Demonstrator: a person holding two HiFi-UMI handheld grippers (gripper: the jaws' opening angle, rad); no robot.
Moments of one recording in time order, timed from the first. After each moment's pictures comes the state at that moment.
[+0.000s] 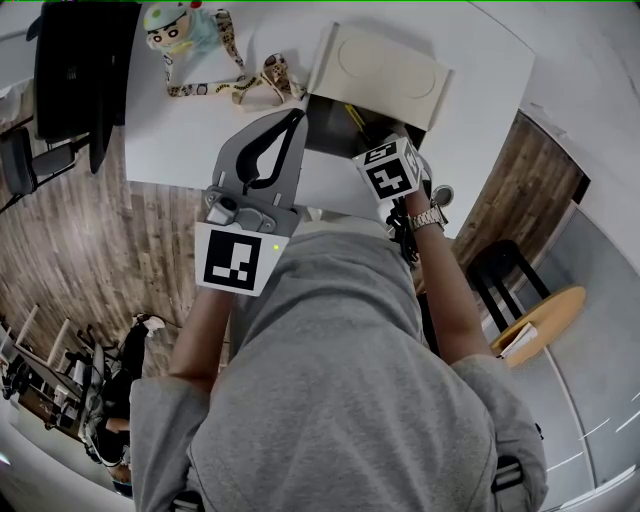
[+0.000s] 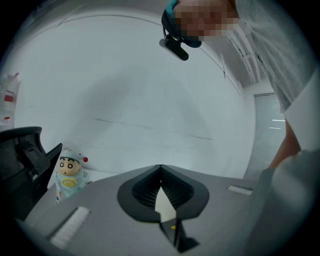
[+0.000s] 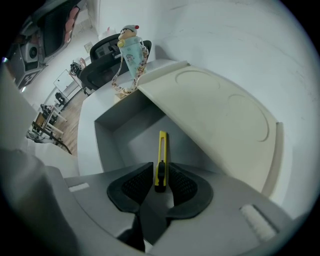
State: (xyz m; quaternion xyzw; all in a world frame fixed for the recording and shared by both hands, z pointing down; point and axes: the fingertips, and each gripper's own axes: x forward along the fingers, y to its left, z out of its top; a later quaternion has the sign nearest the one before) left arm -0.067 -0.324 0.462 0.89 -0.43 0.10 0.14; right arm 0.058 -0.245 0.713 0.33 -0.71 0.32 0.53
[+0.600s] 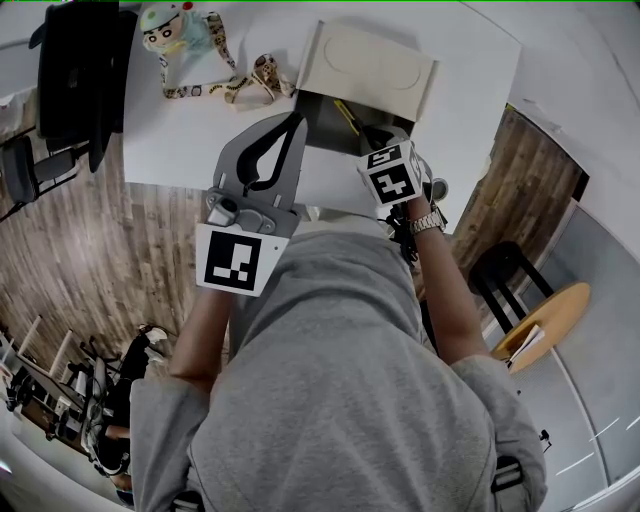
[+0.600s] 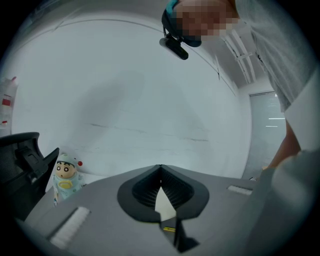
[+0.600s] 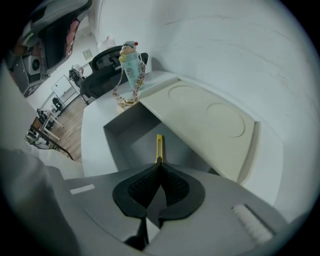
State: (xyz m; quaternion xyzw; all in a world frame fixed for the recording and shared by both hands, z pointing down) left arm -0.050 -0.301 0.445 0.90 -0.42 0.09 0.12; right arm 0.071 -0.240 0.682 0.36 -0.73 0.30 0.50
